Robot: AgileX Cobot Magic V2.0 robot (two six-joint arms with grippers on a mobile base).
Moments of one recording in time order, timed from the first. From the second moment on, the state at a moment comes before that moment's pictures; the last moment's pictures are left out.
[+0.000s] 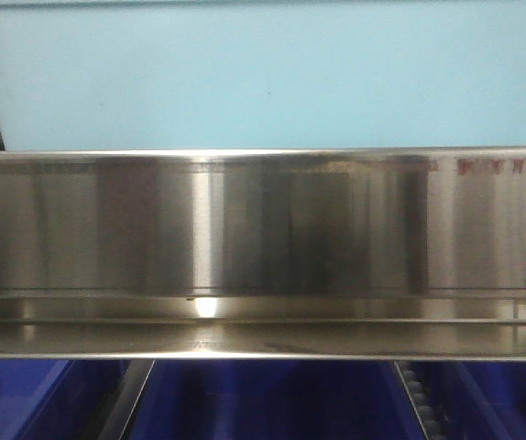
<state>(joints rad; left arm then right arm) -0.50 1.77 -1.72 0.09 1.22 -0.21 0.36 1.72 -1.67 0.08 1.23 0.15</state>
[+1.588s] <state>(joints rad) -0.50 1.60 -2.06 0.09 1.25 -0.22 0.36 1.52 -1.95 0.03 1.21 0.18</state>
